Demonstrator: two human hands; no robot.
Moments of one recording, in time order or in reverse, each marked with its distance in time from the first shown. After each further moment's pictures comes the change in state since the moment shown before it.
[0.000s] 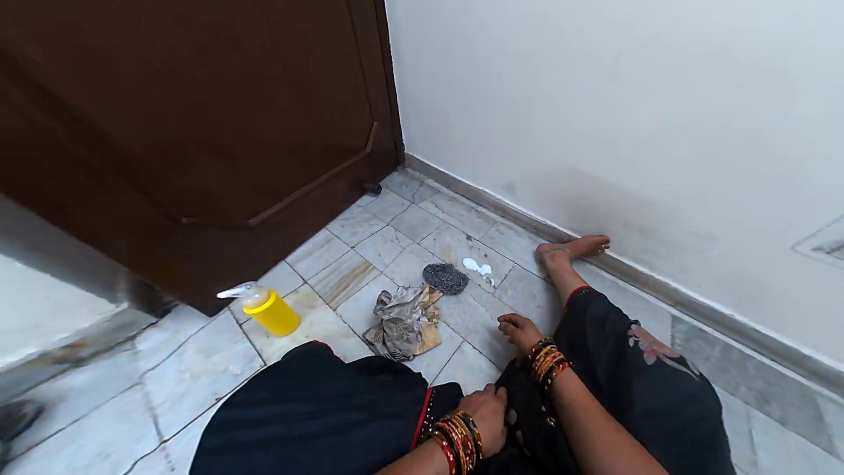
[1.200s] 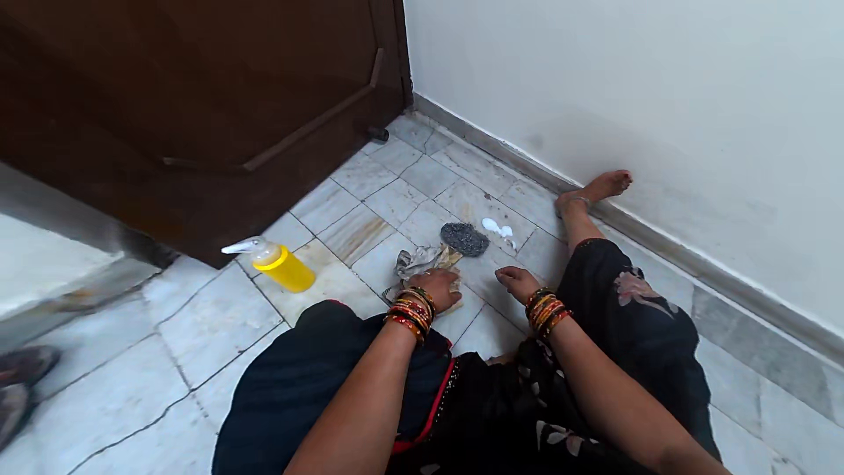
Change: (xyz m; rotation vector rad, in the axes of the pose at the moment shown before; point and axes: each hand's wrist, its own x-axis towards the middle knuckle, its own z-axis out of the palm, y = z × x) left_hand 0.024 -0.153 -0.105 -0.044 0.229 -0.183; right_hand 0.032 -0.052 0.043 -0.124 -0.021 -0.001
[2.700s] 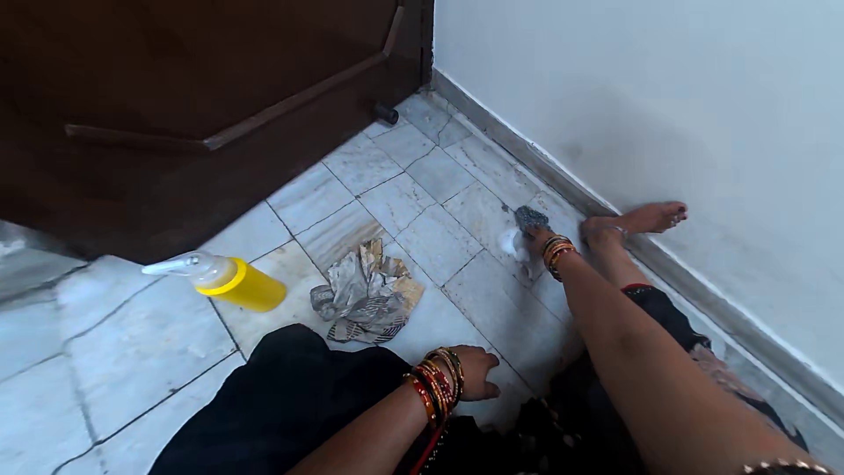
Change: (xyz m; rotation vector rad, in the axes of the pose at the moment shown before) left_hand 0.037 0.032 0.023 -0.032 -0.508 0.345; right_hand 0.217 -0.020 -0.091 -0.908 0.030 0.018
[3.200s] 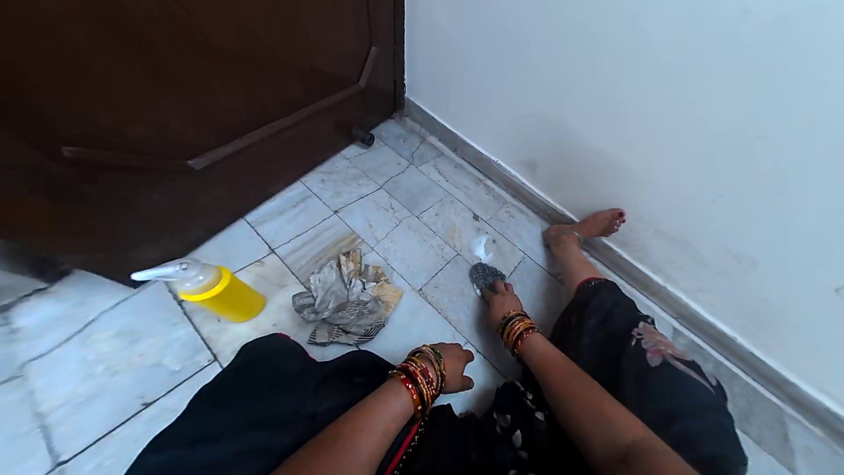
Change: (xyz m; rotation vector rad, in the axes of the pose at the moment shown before) left_hand -0.001 0.013 0.013 0.116 0.028 -0.061; right_hand -0.153 -0.055 0.076 0.009 0.003 -0.014
